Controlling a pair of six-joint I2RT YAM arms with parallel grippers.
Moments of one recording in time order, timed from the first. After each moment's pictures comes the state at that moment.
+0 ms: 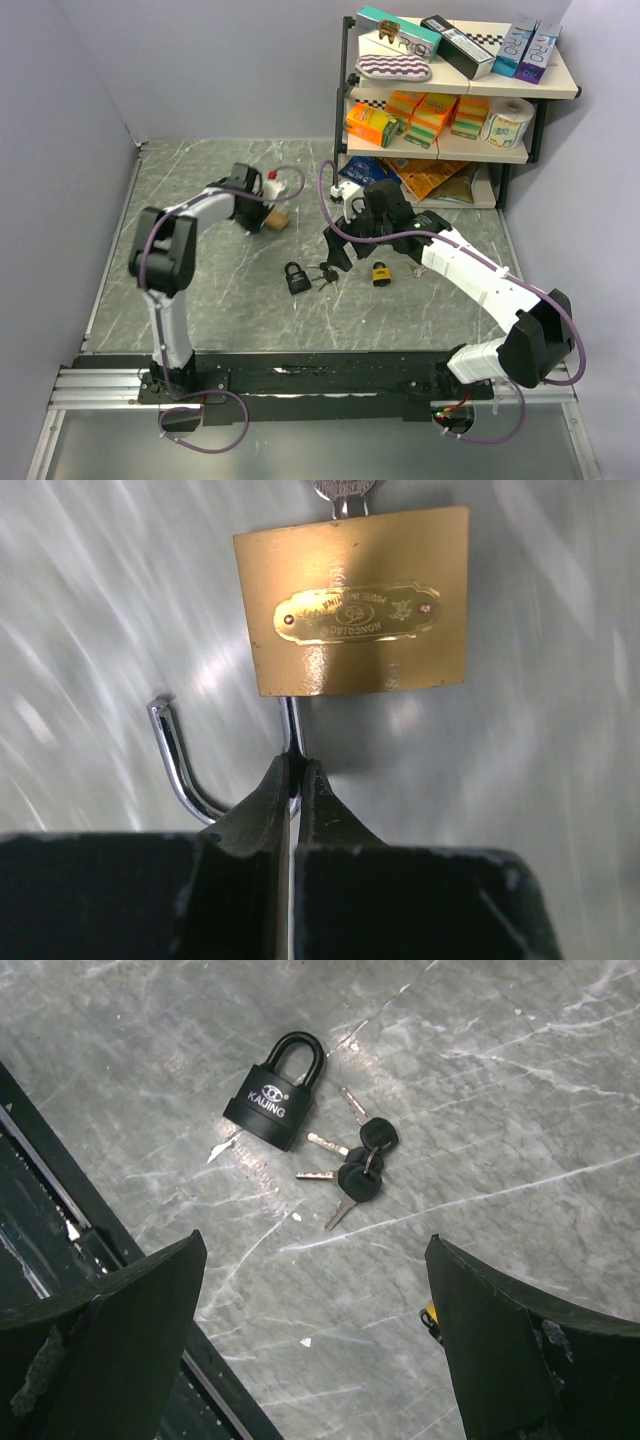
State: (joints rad) left arm -0.29 2.07 1.48 -0.45 0.15 0.39; right arm 0.61 1.36 1.16 -0.58 -0.30 -0.07
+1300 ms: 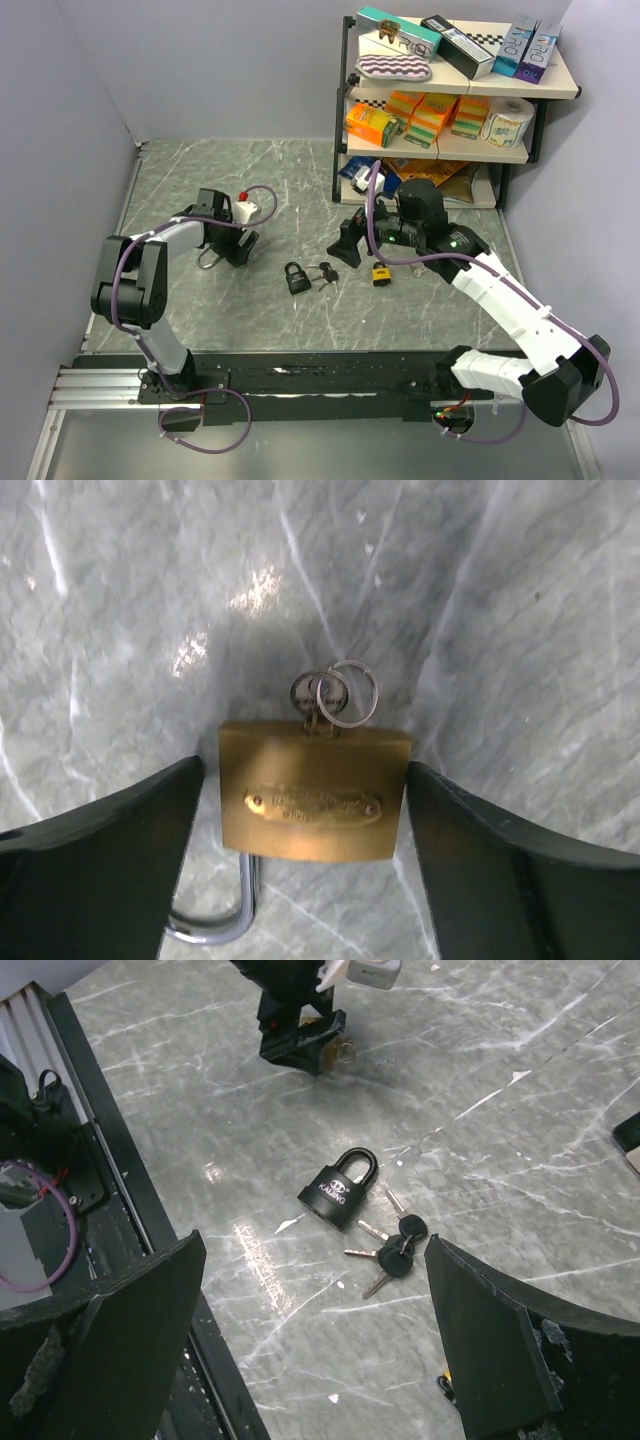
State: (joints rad) left arm -0.16 1.72 0.99 -0.35 0.22 0.46; right arm 0.59 1.13 1.12 -0.43 -0.45 -0.02
